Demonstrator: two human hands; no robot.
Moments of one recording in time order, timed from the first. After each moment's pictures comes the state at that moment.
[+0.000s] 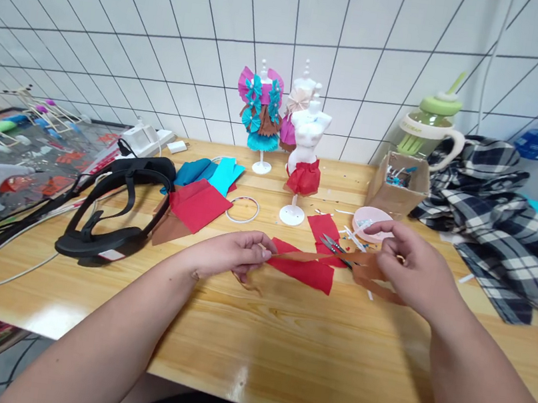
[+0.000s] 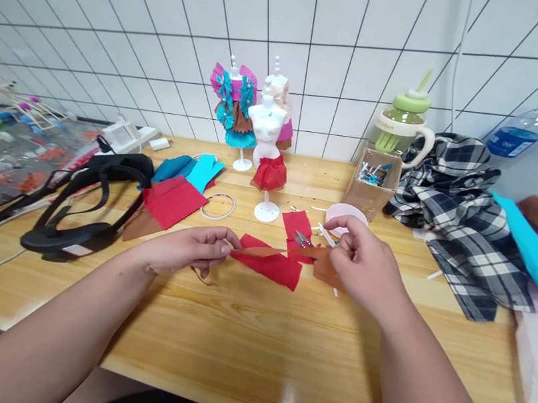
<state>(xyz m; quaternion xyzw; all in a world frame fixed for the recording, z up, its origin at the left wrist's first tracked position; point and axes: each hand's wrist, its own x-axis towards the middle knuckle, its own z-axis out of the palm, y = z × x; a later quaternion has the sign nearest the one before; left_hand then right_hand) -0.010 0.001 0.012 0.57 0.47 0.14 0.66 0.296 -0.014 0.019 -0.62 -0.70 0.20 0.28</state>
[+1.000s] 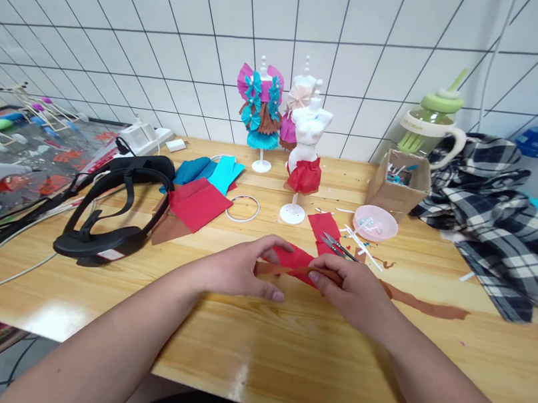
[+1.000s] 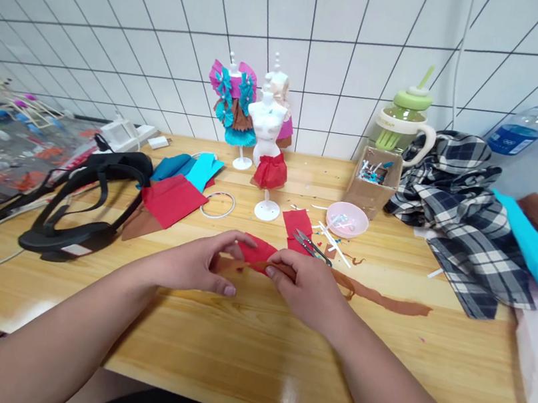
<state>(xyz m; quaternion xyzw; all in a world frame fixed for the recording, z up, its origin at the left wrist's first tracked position) 0.004 -0.013 0.009 0.70 0.44 0.12 0.54 0.240 -0.031 -0.010 -0.50 -0.73 0.40 0.23</state>
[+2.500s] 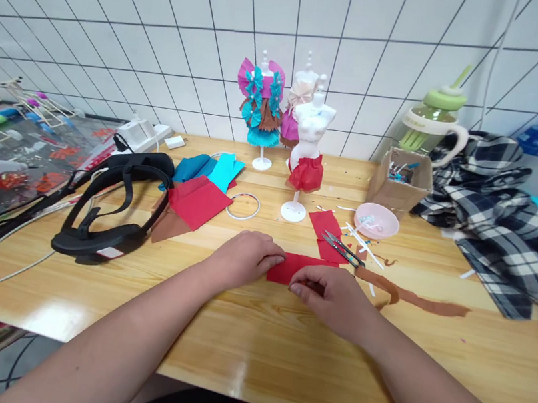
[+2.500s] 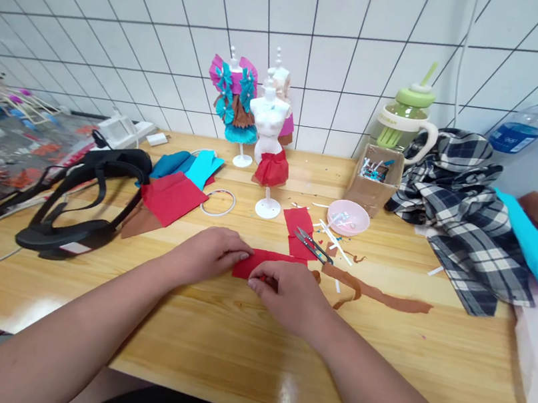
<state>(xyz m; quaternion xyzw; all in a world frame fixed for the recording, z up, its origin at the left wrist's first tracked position) 0.005 0.004 -0.015 0.90 0.40 0.07 0.16 0.220 -0.041 -0.012 -0.48 -0.75 0.43 0.18</state>
